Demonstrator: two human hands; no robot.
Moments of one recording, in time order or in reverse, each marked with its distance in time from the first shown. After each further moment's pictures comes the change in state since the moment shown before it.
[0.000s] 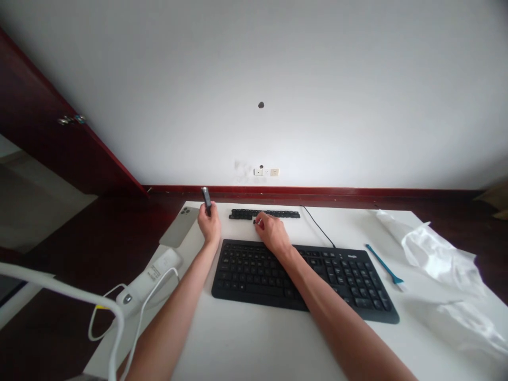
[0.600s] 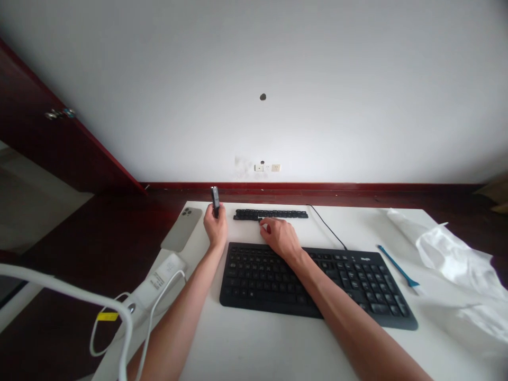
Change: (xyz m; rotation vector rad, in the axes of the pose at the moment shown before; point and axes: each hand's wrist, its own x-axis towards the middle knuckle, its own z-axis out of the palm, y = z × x) left_hand -0.003 0.006 0.000 0.075 -0.094 0.013; right_hand -0.004 -0.008 -0.002 -0.124 -0.068 0.041
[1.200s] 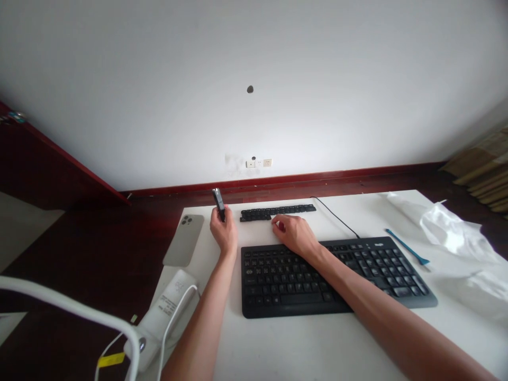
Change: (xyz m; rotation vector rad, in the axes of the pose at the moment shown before) left_hand 0.004 -0.002 0.004 -0.045 -0.013 -0.085; right_hand 0.000 -0.003 -0.002 -0.015 0.023 0.068
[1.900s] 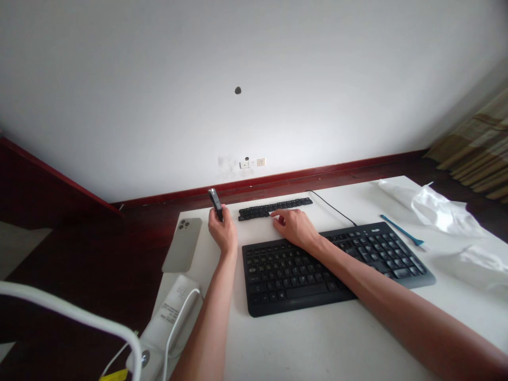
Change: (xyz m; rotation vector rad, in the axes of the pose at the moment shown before) left_hand 0.003 -0.004 0.002 0.018 0.007 0.004; right_hand 0.001 0.001 0.001 -0.002 0.029 0.079
